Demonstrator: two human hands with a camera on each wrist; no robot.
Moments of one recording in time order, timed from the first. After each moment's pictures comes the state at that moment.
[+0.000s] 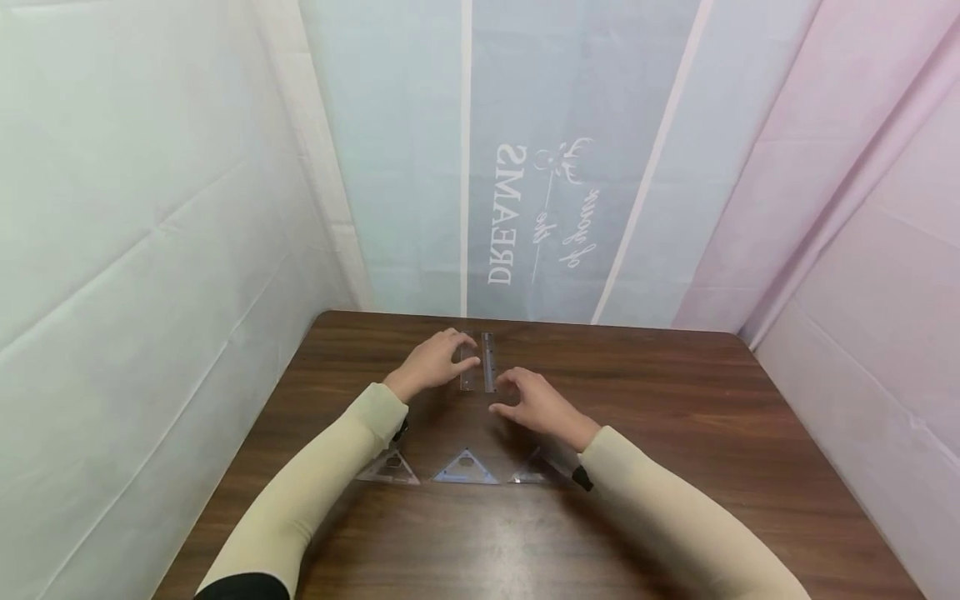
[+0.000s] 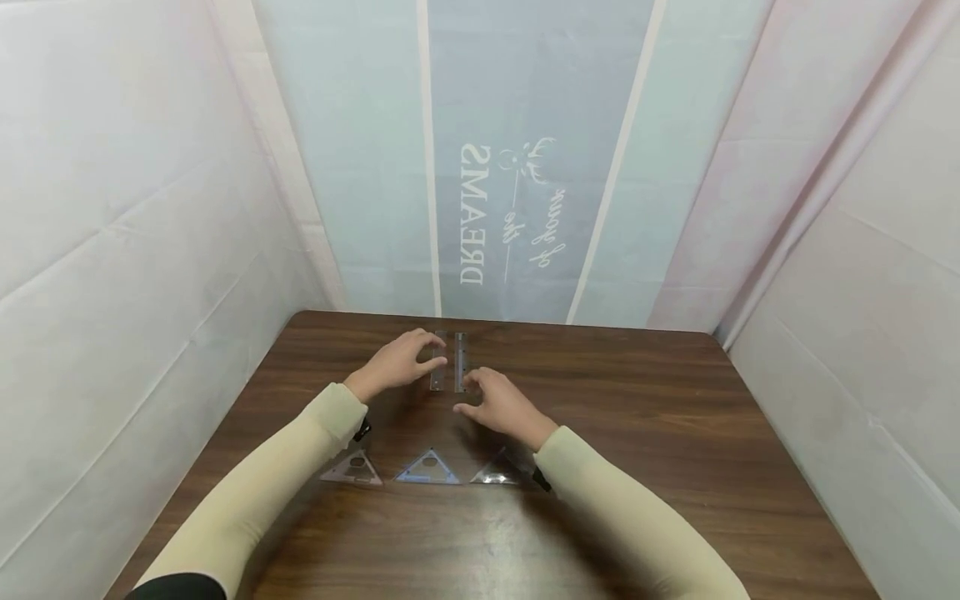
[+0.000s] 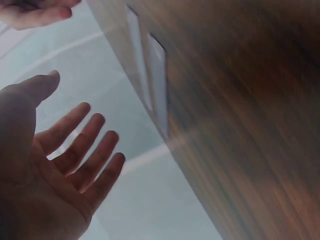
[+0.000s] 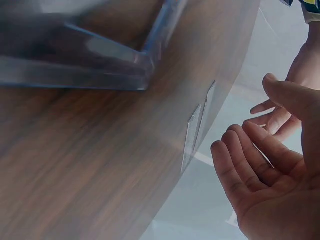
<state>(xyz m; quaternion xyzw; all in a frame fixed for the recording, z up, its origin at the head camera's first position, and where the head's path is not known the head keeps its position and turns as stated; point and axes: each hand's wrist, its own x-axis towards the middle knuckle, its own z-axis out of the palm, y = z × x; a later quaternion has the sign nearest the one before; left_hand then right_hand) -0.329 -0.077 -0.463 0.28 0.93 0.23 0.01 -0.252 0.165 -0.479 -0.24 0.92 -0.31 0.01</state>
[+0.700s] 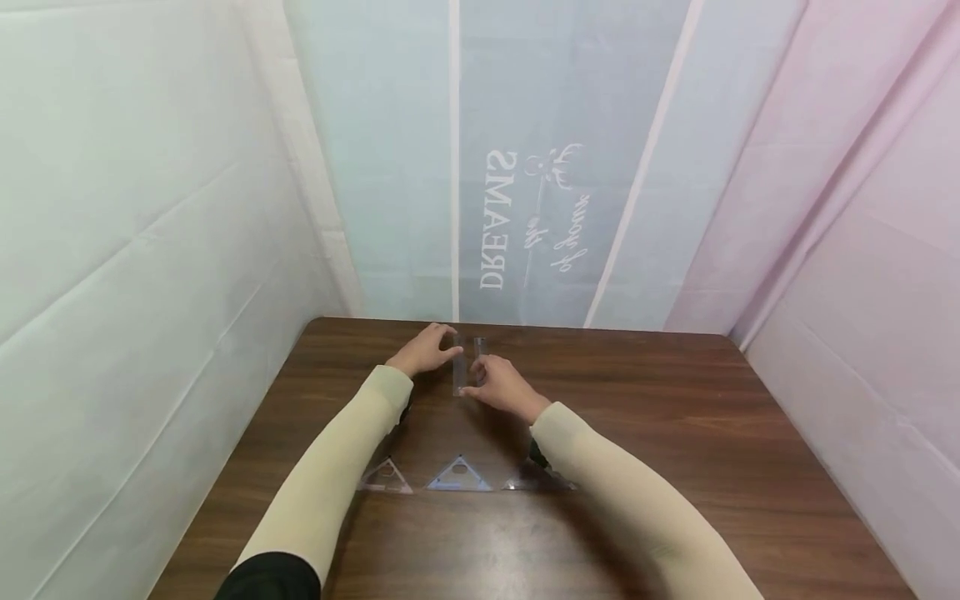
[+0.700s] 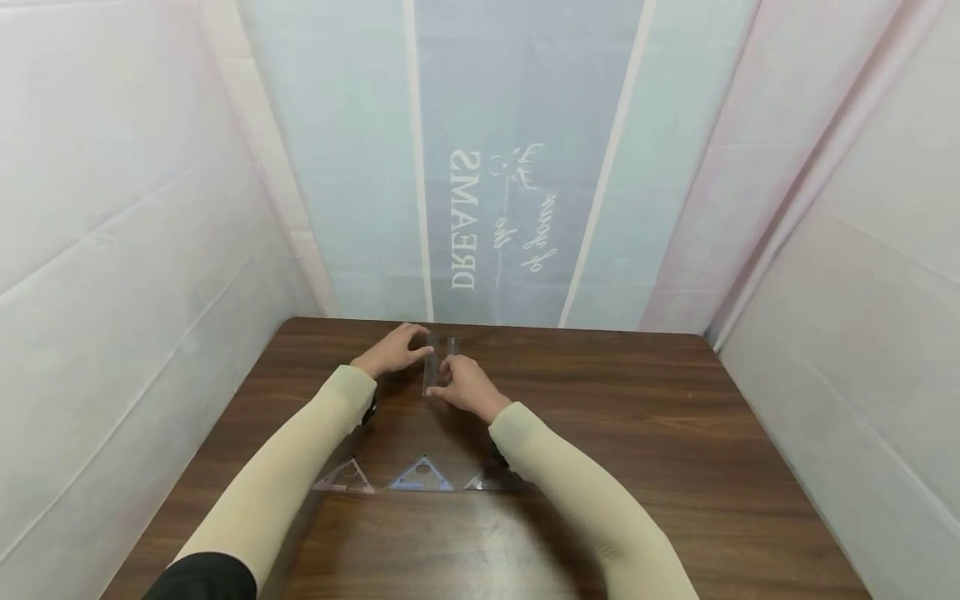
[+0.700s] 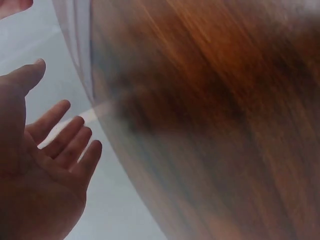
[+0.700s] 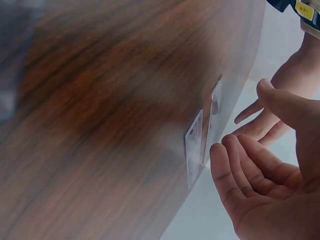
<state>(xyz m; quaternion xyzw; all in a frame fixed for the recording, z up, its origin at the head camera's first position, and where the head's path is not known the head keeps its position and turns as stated) -0.397 -0.084 -0.494 0.23 0.94 0.26 0.08 -0.305 0.122 -0.483 -0.18 0.93 -0.31 0.04</state>
